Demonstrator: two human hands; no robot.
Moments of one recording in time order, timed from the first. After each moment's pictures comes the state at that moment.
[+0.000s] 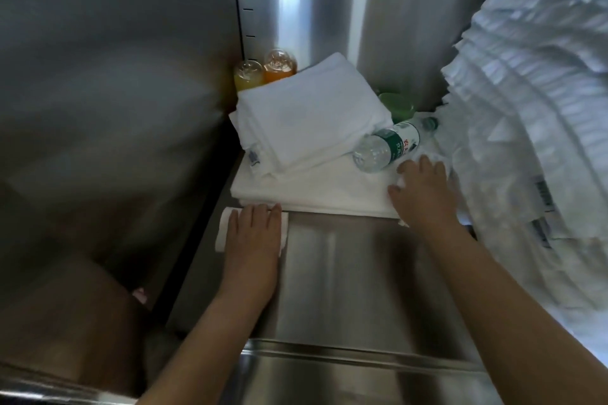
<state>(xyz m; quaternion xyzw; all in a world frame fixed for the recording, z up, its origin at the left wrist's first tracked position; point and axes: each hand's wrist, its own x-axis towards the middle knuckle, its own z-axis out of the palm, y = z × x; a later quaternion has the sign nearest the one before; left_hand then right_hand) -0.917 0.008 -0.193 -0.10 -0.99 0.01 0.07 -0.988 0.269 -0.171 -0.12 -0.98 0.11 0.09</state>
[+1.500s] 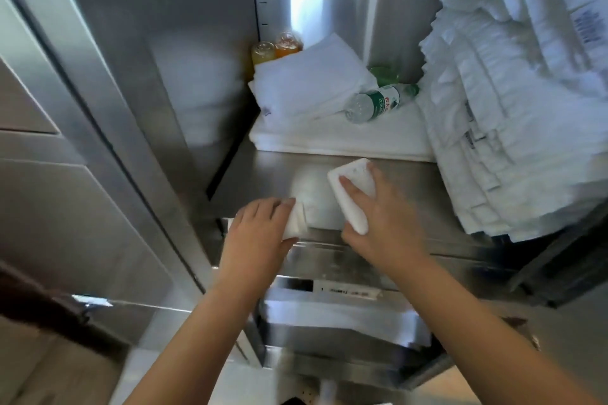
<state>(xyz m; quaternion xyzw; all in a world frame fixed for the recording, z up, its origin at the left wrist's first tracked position) -0.754 0.008 -0.181 -0.15 -0.97 -0.10 0.18 -0.771 0.215 -0.179 0.12 -0.96 0.17 0.18</state>
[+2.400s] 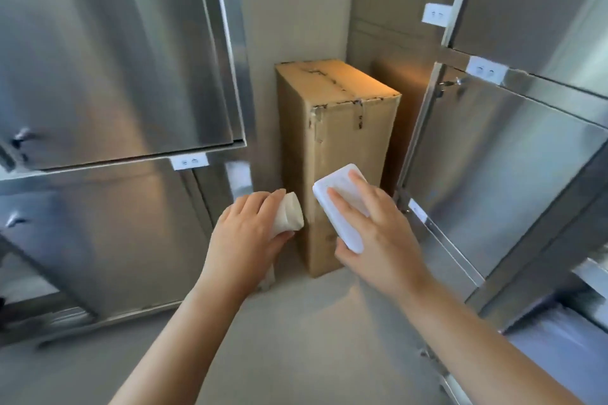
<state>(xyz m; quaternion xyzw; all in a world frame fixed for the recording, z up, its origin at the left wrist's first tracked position) -0.206 -0.210 -0.154 0.38 -0.88 0.03 0.29 -0.394 -0.121 -0.157 0.68 -0.67 0.28 0.12</state>
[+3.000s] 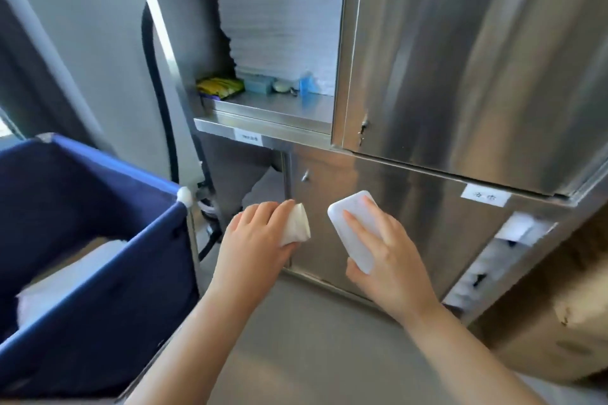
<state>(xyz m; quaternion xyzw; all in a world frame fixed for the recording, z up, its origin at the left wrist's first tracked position) 0.282 -0.274 -0.152 0.66 -0.70 0.10 0.25 0.078 -0.327 -0.185 0.85 -0.44 0.28 -0.04</state>
